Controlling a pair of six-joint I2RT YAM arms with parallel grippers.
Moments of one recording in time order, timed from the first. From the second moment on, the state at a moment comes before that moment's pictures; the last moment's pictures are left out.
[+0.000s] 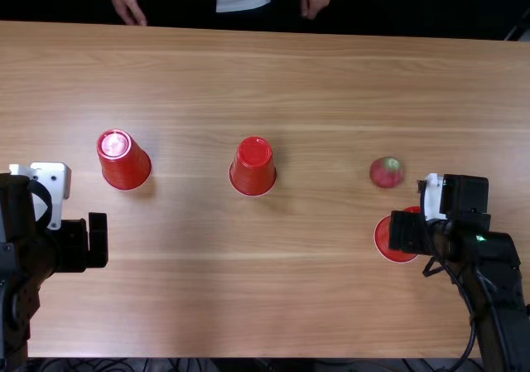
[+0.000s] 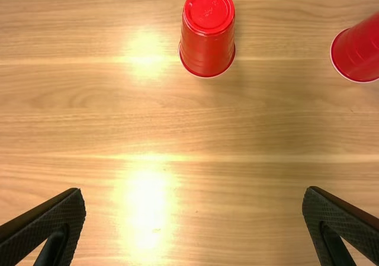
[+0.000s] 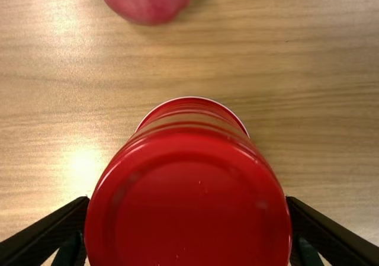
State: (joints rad) left arm 0.05 1.10 1.44 -1.29 -0.03 0.03; right arm -0.10 1.34 0.90 -0.70 -0.03 -0.05
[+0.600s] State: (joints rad) left arm 0.05 1.04 1.38 -1.29 -0.03 0.02; right arm -0.01 1.15 1.05 -0.69 -0.03 -0.05
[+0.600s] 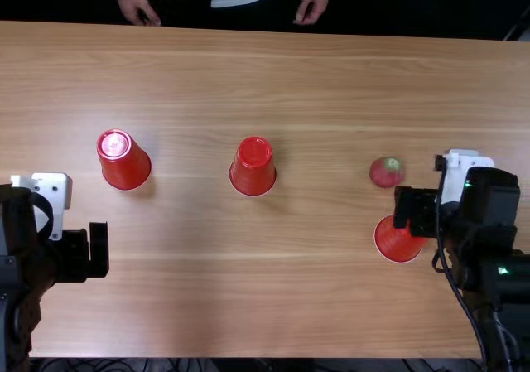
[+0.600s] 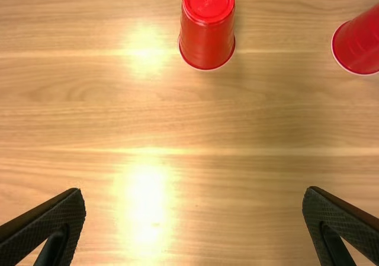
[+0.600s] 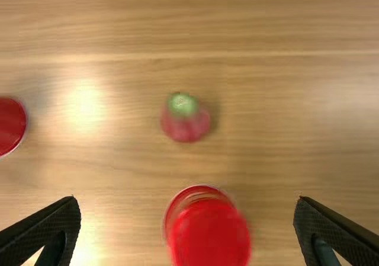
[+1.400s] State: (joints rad) left arm 0.05 0.84 1.22 -1.26 -0.03 0.02; right arm 0.14 0.92 1.03 -0.82 -0.02 0.02
